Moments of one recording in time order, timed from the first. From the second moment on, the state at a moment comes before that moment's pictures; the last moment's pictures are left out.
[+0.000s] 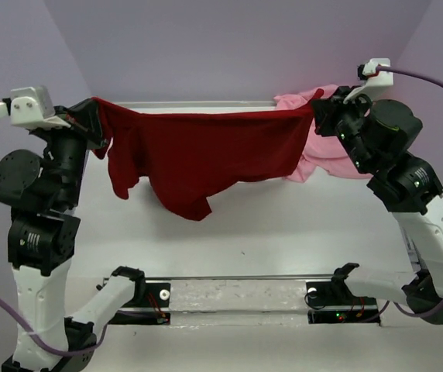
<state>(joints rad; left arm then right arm) -0.24 0.87 1.59 -0.46 -0.19 -0.19 0.63 1.14 1.70 -0.56 0.43 0.19</state>
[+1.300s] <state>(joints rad) -0.42 1.54 2.19 -0.65 -0.36 -0.08 0.52 1.76 2.46 -0.73 0.52 -0.01</state>
